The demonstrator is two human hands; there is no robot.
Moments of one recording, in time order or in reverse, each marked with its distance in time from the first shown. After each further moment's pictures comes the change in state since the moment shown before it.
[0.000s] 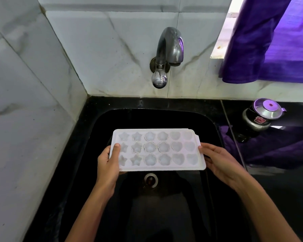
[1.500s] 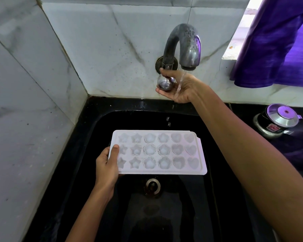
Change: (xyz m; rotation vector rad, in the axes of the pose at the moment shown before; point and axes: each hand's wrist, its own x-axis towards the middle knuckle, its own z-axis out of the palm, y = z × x) left_hand 0.029 -0.003 0.002 -0.042 0.071 0.013; right_hand 0.115 -0.171 0.120 0.209 -0.169 0.061
